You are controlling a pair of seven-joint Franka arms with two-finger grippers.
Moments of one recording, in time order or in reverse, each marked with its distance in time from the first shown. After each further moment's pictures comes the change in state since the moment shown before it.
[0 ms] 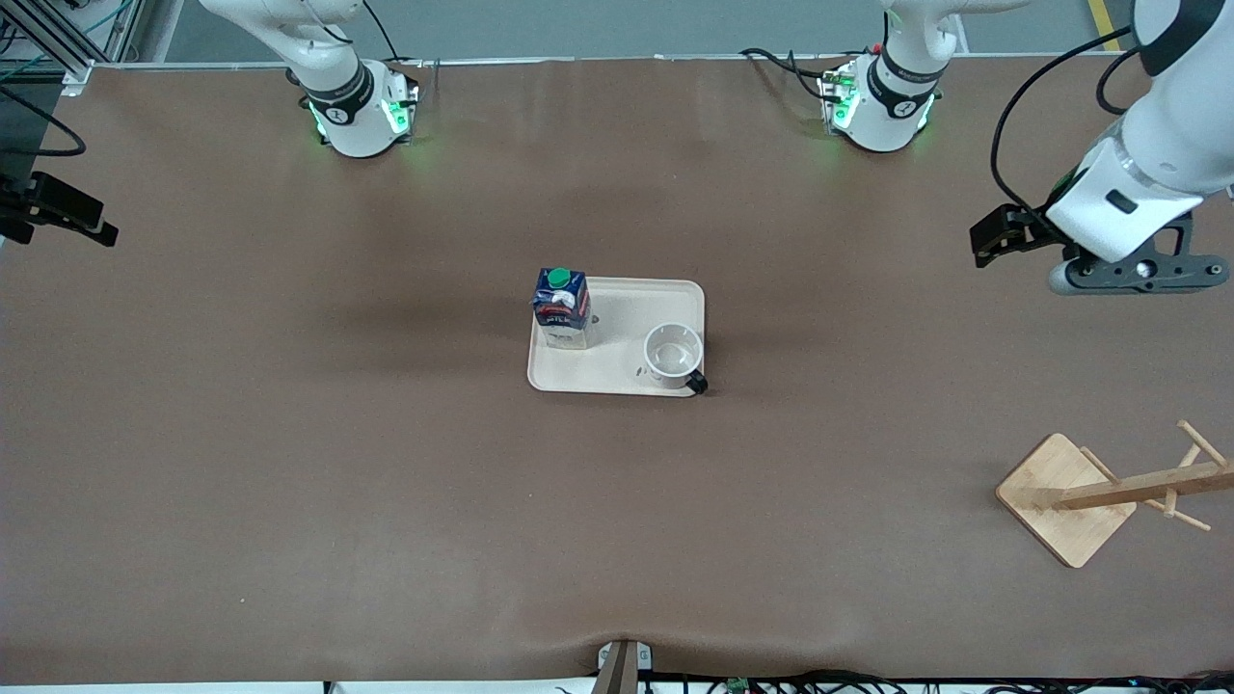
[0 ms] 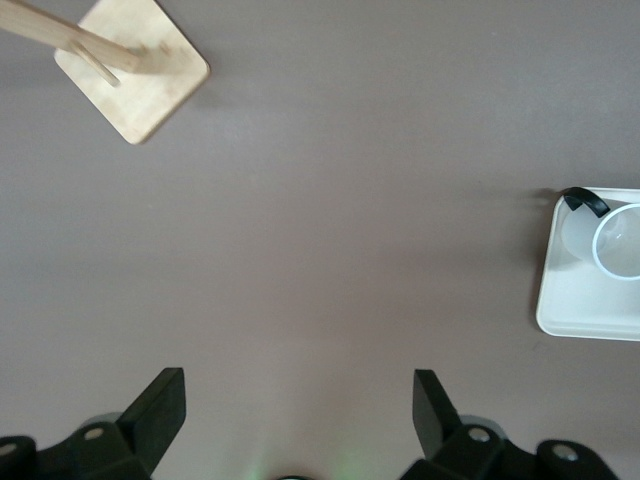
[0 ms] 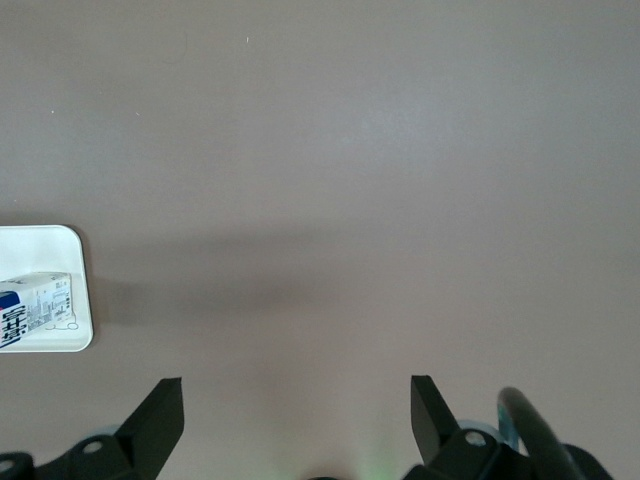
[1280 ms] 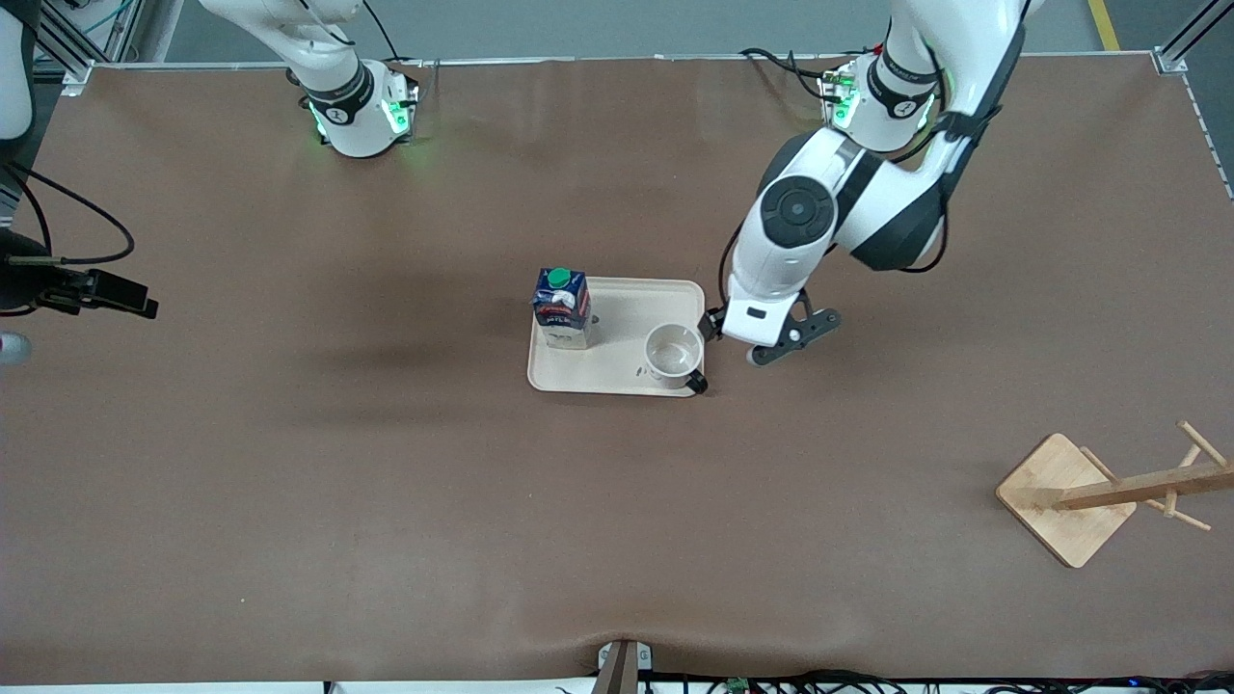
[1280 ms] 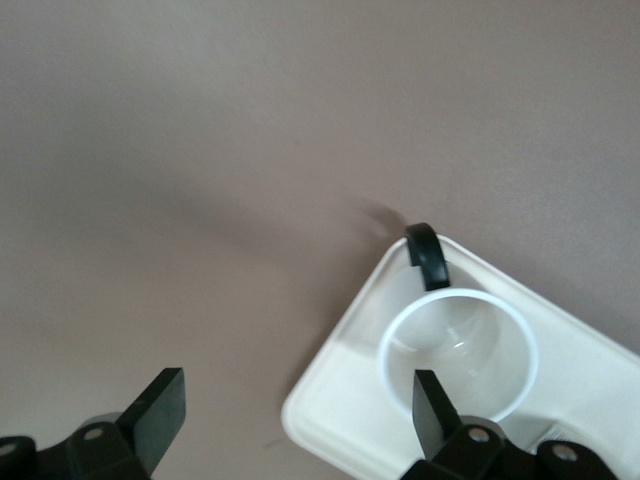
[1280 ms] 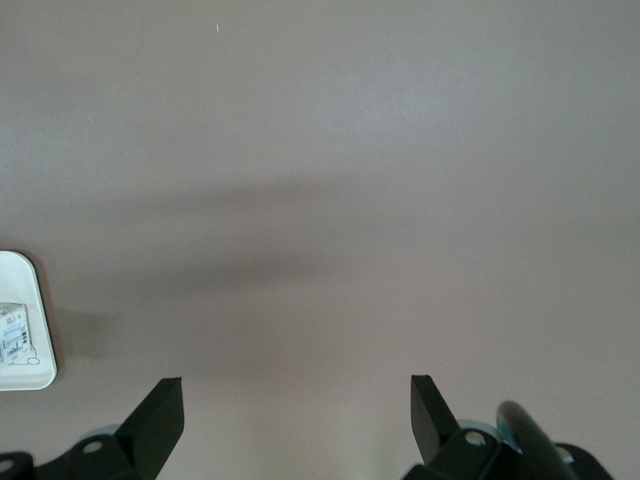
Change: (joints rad) left arm -0.402 0.334 -0.028 -0.254 0.001 0.614 -0.975; right arm 0.000 0.174 -0.006 -0.016 -0.010 0.108 0.003
